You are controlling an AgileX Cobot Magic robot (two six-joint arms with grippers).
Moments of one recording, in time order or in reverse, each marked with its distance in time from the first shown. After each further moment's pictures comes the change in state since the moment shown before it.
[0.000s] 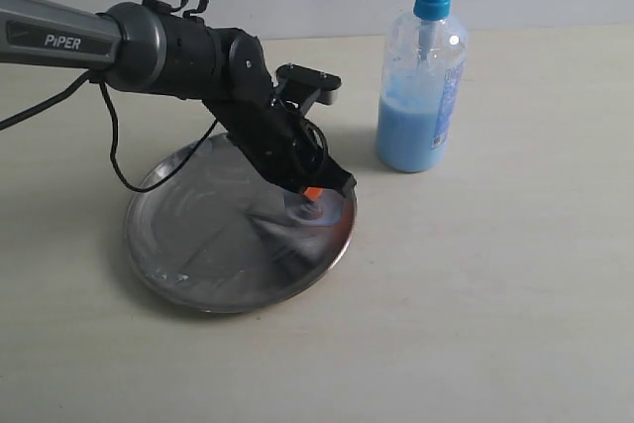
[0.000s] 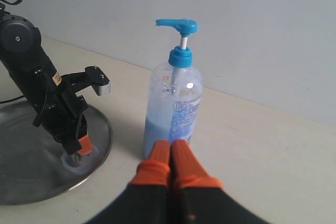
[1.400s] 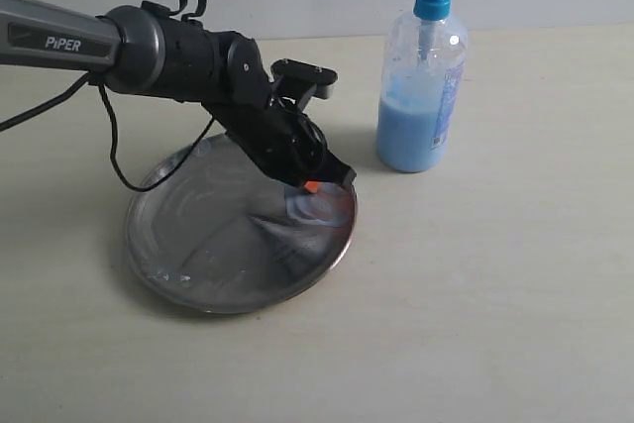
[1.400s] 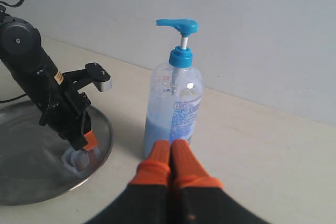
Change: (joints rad) left arm 0.006 0.003 0.006 -0.001 -0.068 -0.019; right arm 0.000 0.000 0.000 0.003 0.000 -0.002
